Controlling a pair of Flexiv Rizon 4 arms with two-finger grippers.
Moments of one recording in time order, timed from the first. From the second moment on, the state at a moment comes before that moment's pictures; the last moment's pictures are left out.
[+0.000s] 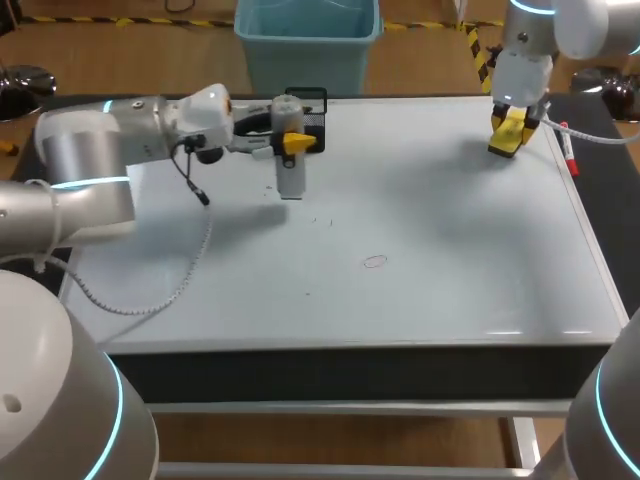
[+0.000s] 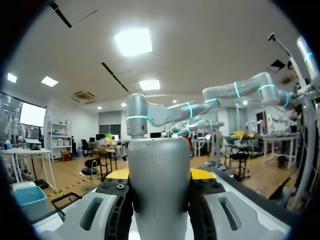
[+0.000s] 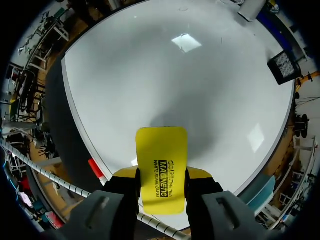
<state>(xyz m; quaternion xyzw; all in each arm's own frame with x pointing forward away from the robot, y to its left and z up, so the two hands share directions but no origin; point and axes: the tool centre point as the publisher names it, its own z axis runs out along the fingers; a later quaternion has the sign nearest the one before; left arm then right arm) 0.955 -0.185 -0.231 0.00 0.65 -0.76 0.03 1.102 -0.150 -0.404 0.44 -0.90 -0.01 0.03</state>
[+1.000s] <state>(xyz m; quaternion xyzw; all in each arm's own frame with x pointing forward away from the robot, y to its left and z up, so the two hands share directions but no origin) 0.873 -0.300 -0.258 0.05 0.62 -0.77 -0.12 1.101 -0.150 -0.404 0.44 -0.90 -0.01 0.03</state>
